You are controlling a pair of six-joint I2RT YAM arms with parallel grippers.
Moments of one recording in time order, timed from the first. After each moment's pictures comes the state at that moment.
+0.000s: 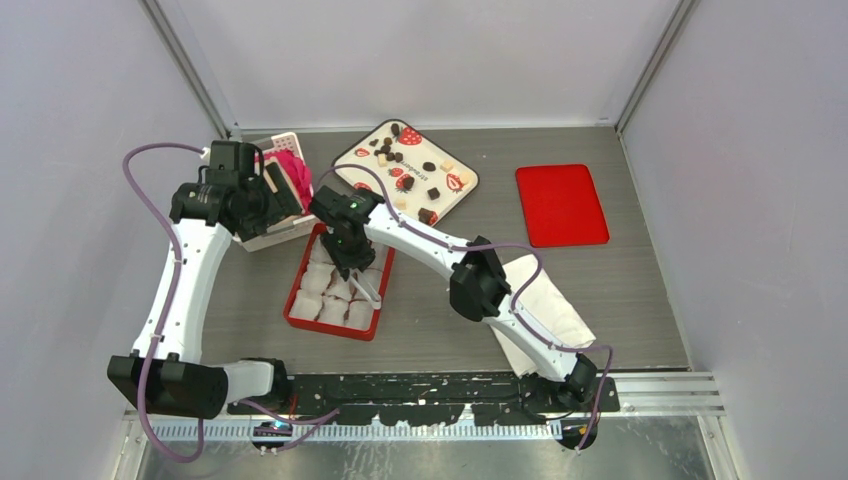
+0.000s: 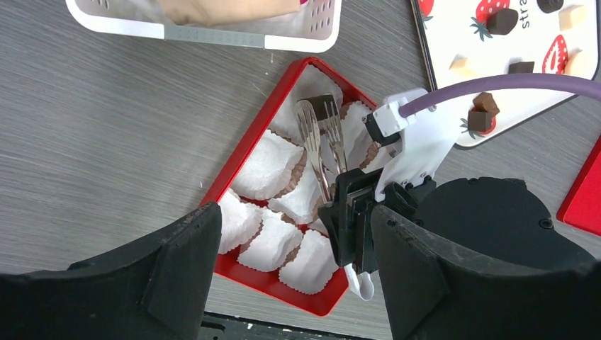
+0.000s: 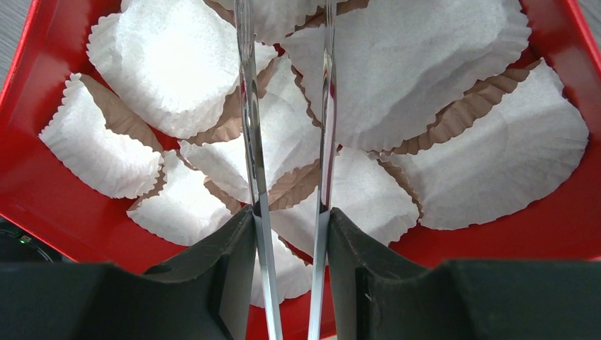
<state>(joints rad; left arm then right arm) -0.08 1.25 1.42 -1.07 -0.09 -0.56 1.01 2.55 2.54 -1.20 -0.06 0.41</state>
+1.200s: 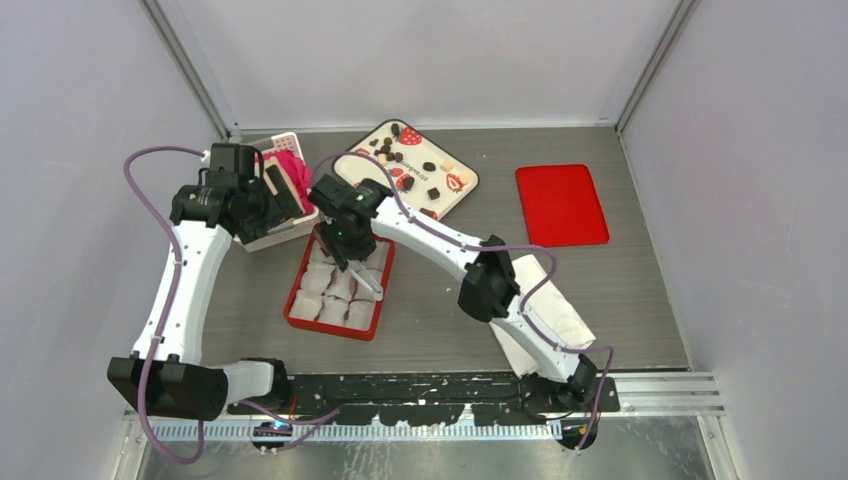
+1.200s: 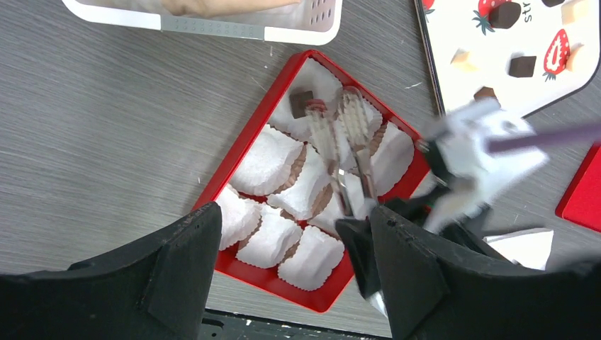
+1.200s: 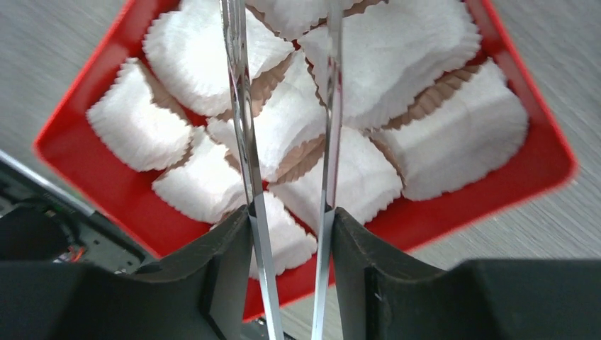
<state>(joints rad) -0.08 1.24 1.40 -1.07 -0.08 -0.56 1.01 2.49 2.53 -1.20 -0.04 0.38</state>
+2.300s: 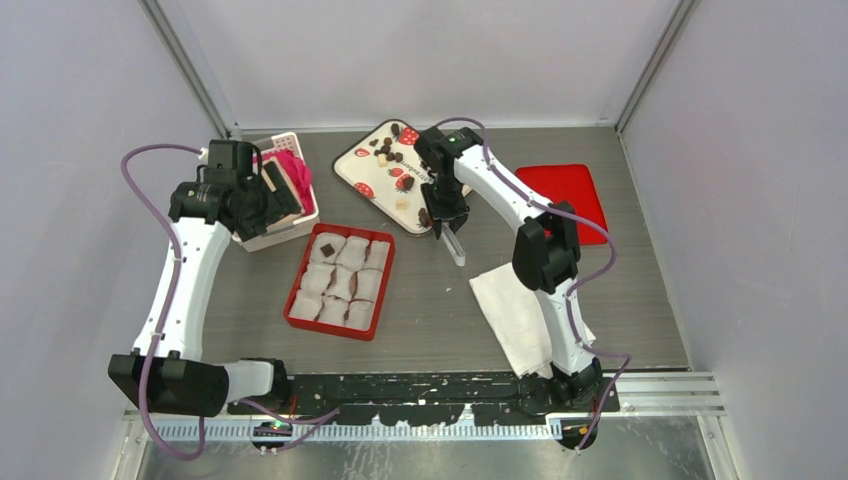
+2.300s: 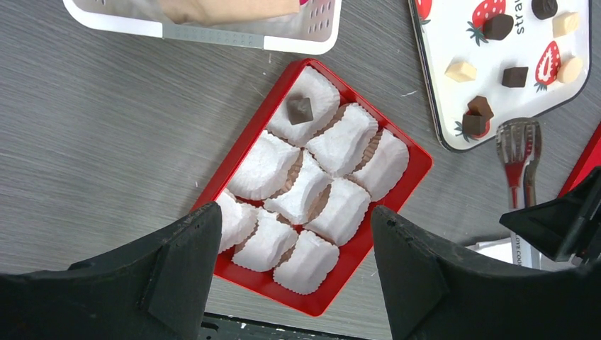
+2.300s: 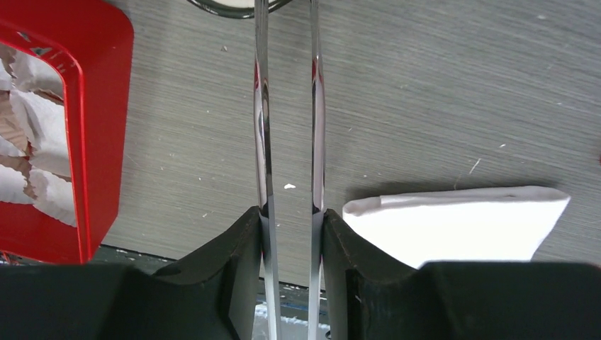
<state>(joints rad) -0.07 1.26 1.43 -1.07 -0.08 -0.57 0.59 2.20 2.14 -1.35 -0.04 0.32</state>
